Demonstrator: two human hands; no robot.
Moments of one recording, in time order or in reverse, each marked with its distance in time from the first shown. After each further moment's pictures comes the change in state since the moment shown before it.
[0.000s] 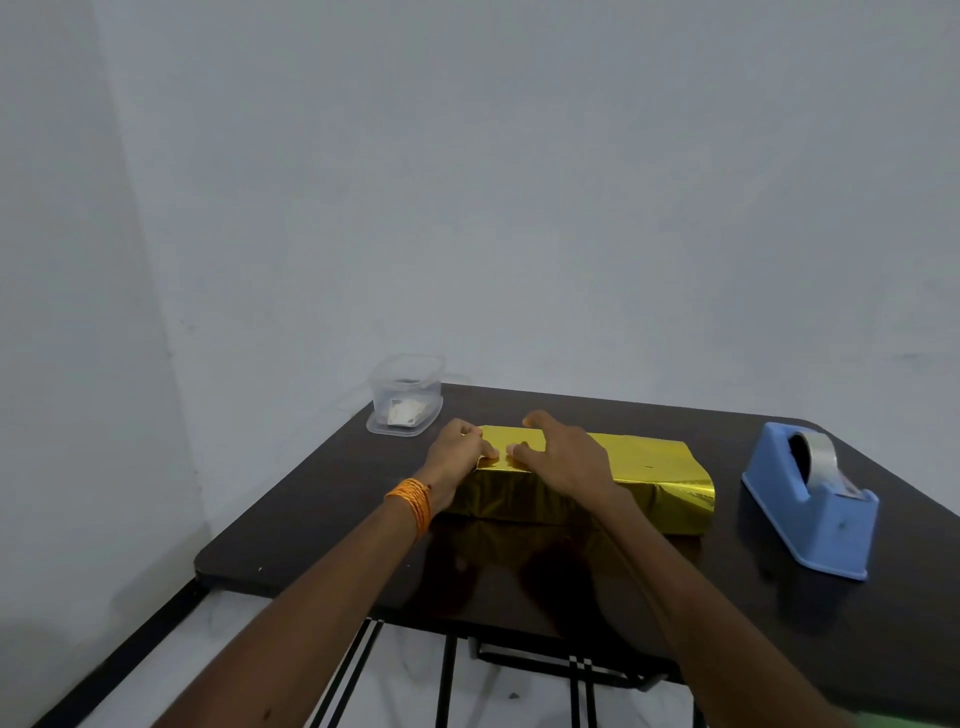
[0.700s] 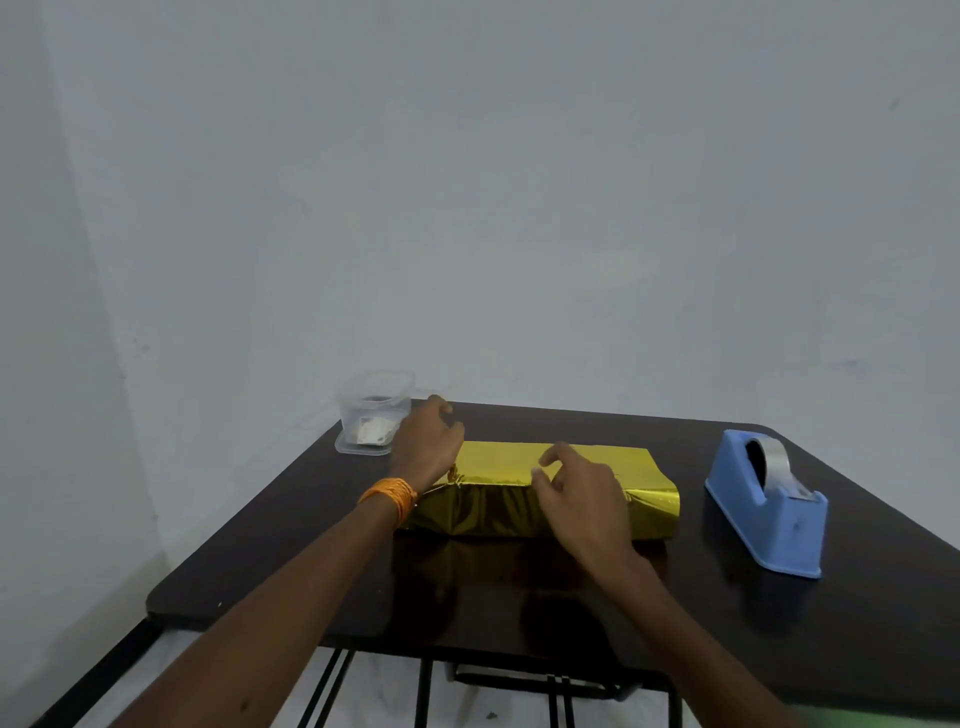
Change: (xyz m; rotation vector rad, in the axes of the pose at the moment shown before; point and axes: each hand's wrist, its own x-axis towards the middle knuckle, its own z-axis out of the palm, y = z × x) left_hand 0.012 0.024 -0.001 0.489 0.261 0.487; right_hand -0.063 0.014 -0.028 0.130 0.267 0.111
